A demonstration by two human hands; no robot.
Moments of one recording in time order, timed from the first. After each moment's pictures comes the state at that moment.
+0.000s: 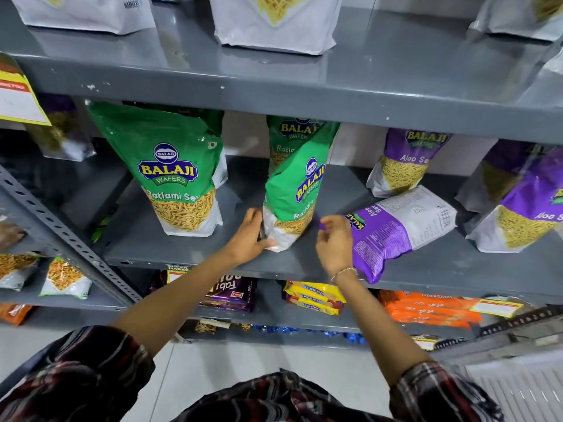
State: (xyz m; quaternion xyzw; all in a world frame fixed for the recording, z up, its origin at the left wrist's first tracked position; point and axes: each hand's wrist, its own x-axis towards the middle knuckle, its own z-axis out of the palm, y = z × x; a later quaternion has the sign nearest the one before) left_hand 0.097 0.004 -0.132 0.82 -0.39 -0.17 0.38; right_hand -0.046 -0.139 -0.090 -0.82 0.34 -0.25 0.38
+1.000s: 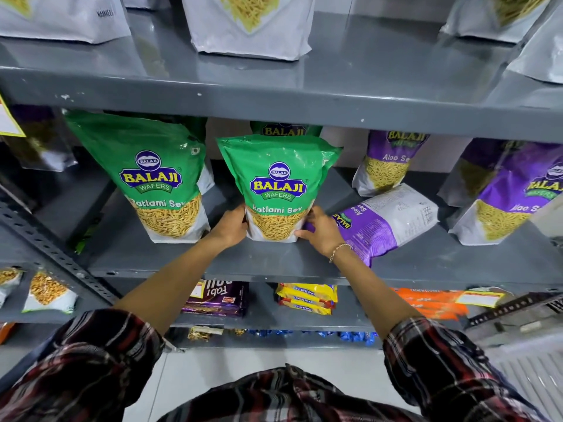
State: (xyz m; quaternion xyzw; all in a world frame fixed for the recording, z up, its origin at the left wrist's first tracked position) left_hand 0.128 -0.016 -0.113 0.88 -0.33 -0.17 0.30; right_hand -0.028 -0.179 -0.089 -0.87 0.26 -0.08 0.40
